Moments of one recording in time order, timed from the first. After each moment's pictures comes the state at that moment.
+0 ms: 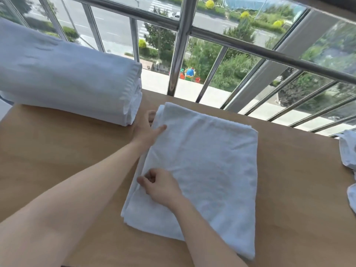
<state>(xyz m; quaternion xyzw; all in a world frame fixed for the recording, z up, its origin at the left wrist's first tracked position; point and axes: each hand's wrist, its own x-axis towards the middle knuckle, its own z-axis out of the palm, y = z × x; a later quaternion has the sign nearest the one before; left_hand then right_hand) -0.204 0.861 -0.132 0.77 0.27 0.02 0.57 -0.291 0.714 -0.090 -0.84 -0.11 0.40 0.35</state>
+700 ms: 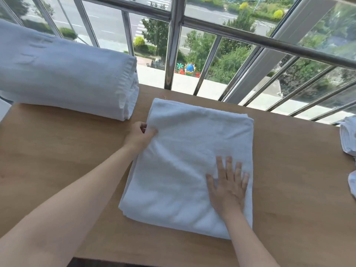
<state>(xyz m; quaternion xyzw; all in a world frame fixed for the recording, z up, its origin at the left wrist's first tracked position) -0.240 0.859 -0.134 0.75 0.35 -0.05 0.56 -0.284 0.540 -0.141 -0.99 -0.07 0.10 0.03</state>
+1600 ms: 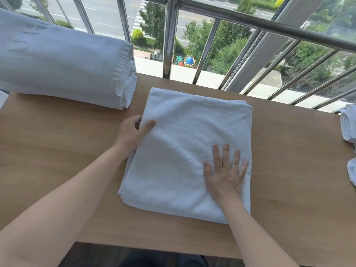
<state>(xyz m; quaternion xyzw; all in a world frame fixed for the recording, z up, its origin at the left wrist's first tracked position) -0.279 0.861 -0.123 0.76 0.24 -0.01 0.61 -0.286 0.545 -0.137 -0.98 -0.07 0.16 -0.02</state>
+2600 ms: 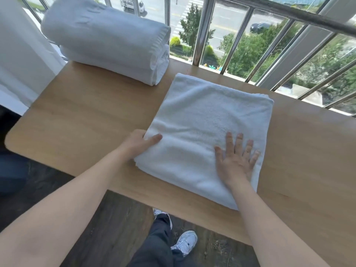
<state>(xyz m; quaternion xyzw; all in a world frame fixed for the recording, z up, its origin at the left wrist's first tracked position) -0.406 0.836 -0.124 0.76 0.33 -0.12 0.55 -0.296 0.539 -0.131 -0.97 -0.11 0.21 0.01</state>
